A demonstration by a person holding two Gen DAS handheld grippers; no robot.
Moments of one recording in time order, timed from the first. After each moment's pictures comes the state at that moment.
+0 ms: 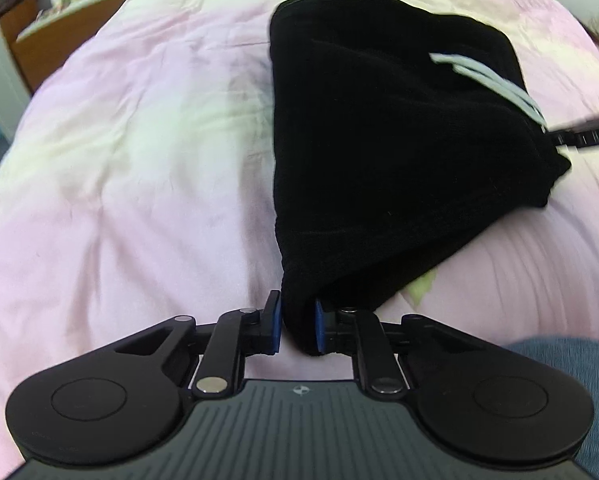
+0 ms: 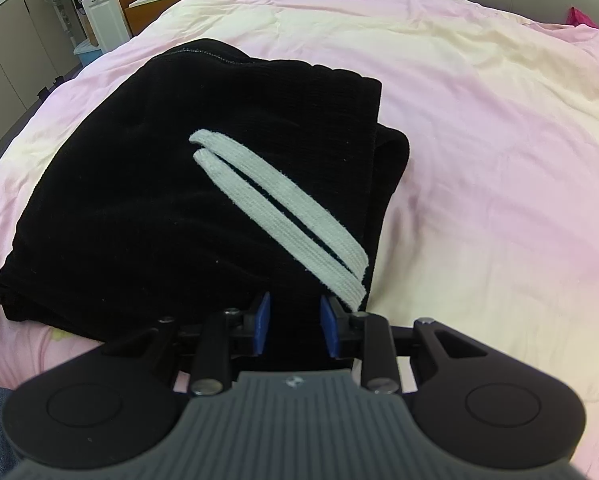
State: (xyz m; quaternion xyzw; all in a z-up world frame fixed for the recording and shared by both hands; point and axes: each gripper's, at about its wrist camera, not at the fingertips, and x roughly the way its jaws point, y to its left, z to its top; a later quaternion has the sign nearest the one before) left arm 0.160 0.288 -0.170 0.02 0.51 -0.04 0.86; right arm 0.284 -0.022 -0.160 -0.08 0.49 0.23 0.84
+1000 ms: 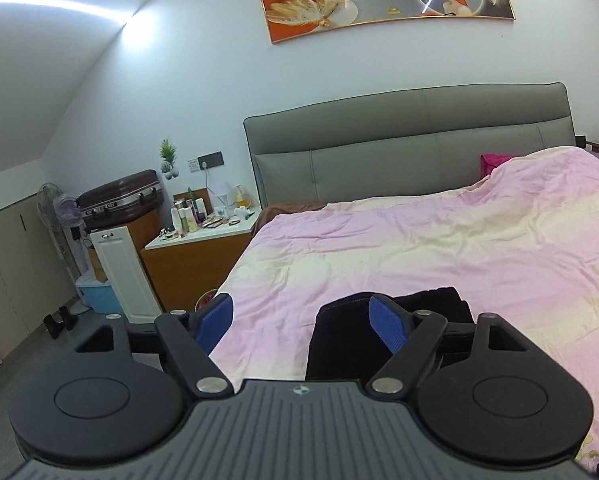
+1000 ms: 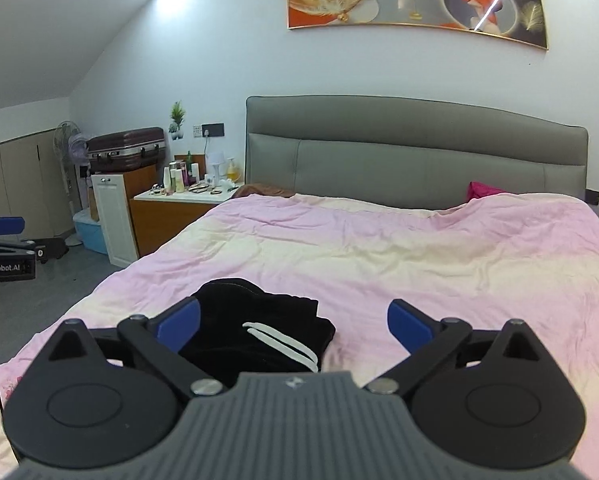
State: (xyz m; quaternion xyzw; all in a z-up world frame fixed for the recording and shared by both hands) left arm 0.032 0.159 0.053 0.09 0.19 0.12 0.97; right arm 0.031 -0.114 0.065 -0.01 0.20 0.18 0.96
